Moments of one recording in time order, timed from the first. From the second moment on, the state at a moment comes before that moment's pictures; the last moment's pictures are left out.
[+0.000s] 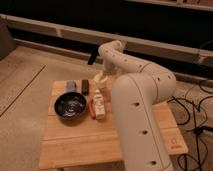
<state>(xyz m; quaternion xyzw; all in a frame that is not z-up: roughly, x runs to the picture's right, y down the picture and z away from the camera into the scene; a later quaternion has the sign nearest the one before) 0.034 -0.051 0.966 -0.22 0.20 0.66 0.69</state>
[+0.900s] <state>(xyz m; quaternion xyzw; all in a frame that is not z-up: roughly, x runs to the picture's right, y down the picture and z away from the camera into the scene) 0.020 -0.067 0.987 -0.26 0.16 0.65 0.70</state>
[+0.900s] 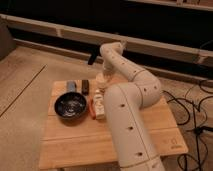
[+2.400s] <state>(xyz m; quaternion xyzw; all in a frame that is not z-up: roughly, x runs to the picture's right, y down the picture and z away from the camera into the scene) -0.110 -0.131 0.852 -0.27 -0.04 0.57 0.78</state>
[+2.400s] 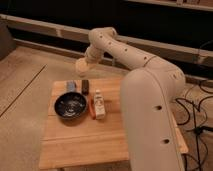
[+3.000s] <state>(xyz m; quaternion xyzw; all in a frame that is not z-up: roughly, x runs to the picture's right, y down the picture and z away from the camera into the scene) -0.194 -0.074 0.833 -0.28 -0.04 0.45 0.85</state>
